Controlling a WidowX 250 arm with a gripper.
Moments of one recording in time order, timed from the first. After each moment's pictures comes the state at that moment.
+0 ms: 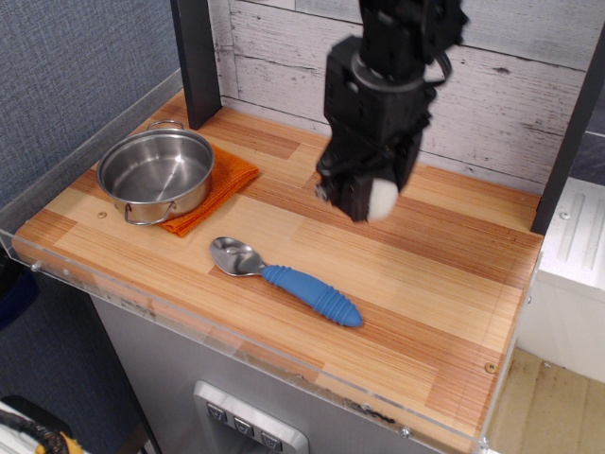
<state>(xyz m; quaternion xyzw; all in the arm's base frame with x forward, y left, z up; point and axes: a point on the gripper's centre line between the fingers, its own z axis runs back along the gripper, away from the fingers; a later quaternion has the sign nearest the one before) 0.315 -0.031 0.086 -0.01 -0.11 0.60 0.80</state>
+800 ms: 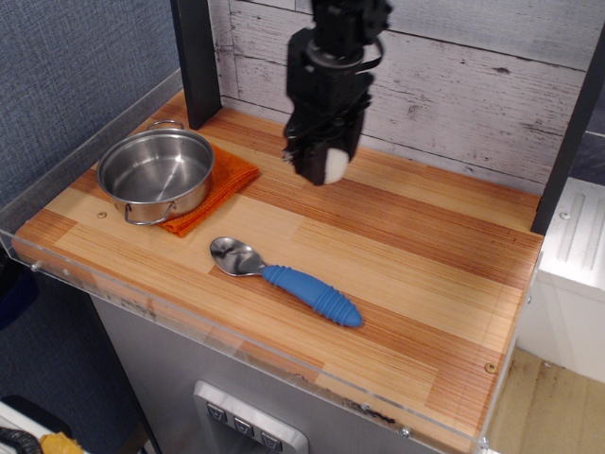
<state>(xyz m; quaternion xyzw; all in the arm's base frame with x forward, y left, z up) 0.368 0.035 0.042 0.02 -0.08 0.64 0.76</state>
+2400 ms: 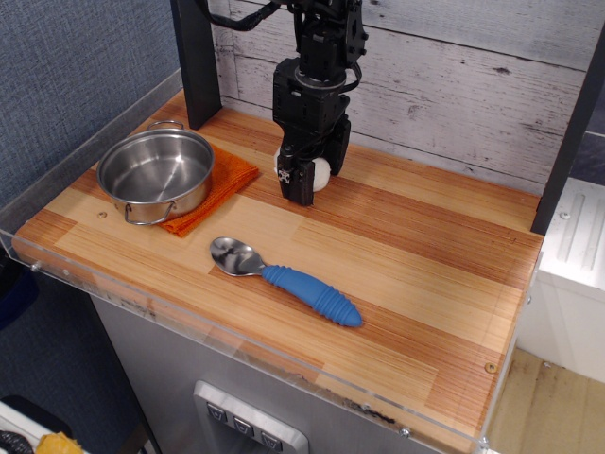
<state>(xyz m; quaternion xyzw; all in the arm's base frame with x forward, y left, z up) 0.375 0.045 0.009 0.03 -0.03 0.69 0.72</state>
